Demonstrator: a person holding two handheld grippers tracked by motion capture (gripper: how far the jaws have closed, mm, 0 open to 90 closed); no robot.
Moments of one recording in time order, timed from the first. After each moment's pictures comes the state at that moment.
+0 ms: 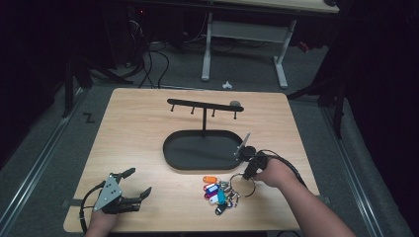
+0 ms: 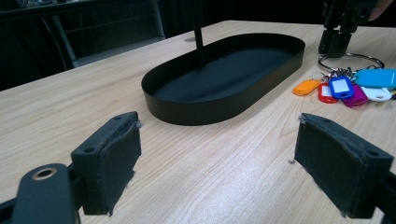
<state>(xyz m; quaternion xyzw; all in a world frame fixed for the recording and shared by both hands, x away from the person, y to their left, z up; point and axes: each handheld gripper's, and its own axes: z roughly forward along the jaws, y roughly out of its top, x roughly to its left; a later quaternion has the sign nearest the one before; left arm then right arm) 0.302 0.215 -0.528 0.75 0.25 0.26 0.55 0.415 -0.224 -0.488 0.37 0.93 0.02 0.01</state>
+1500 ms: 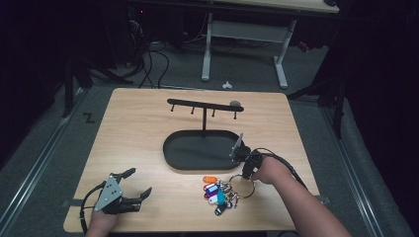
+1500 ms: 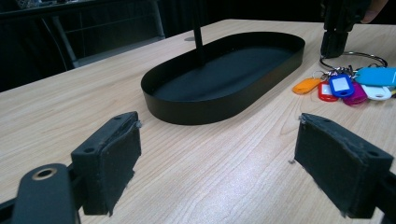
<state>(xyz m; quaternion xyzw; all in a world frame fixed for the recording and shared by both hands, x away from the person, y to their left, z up) 0.301 0.215 -0.528 0.76 0.25 0.26 0.55 0.420 -0.211 -0.489 0.34 0.94 -0.02 0.00</state>
